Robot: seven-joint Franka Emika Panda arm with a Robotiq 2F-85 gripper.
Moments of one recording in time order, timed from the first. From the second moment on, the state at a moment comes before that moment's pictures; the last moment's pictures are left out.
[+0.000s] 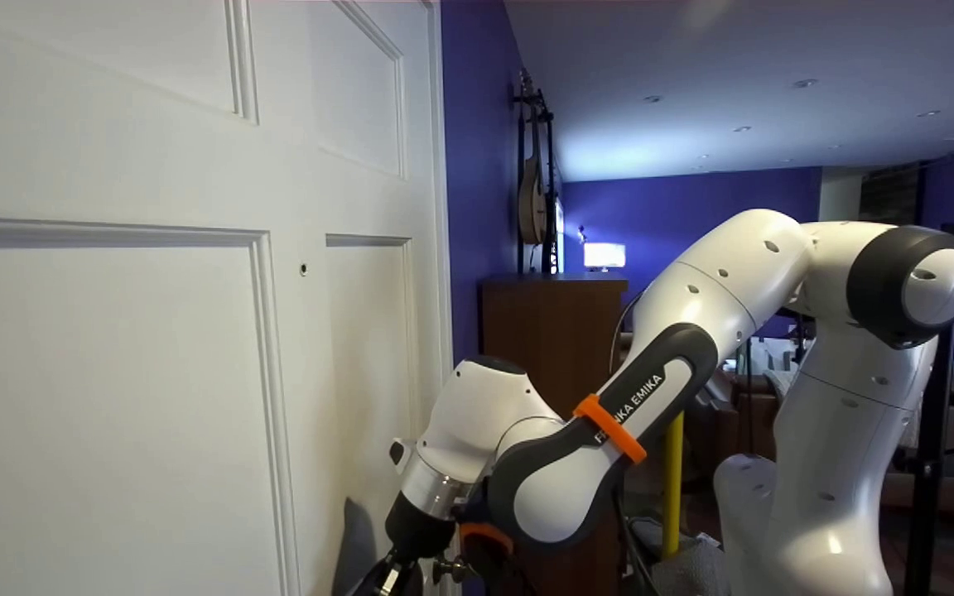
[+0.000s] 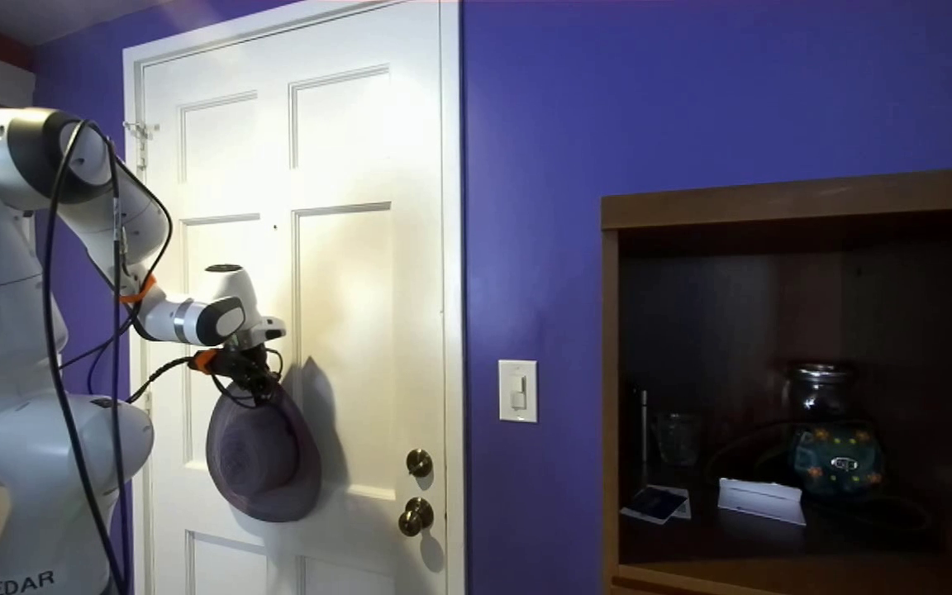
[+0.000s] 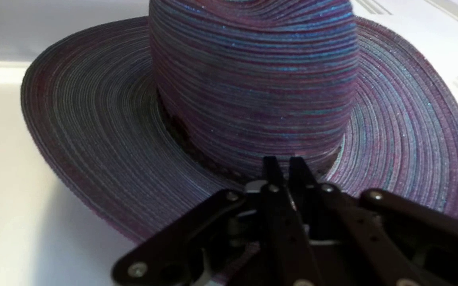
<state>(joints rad) 0.33 -0.33 0.26 -2.62 0.25 2.79 0.07</state>
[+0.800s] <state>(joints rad) 0.34 -0.27 0.25 -2.62 0.25 2.79 0.06</state>
